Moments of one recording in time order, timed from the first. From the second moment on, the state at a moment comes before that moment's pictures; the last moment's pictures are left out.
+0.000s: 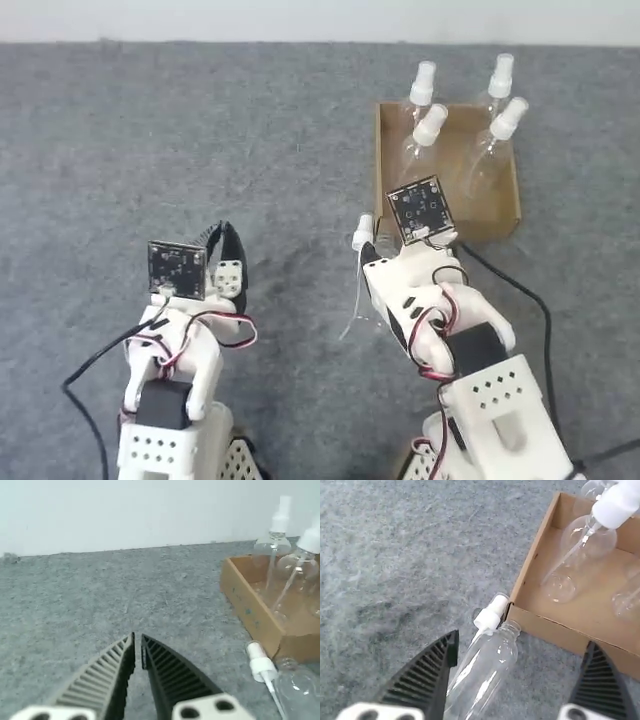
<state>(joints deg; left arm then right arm) 1.2 -98.5 90.7 41.3 5.1 -25.1 -61.5 63.9 44.9 -0.5</state>
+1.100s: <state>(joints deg) 0.2 -98.5 91.6 41.3 5.1 -25.1 -61.5 63.9 44.9 -0.5</state>
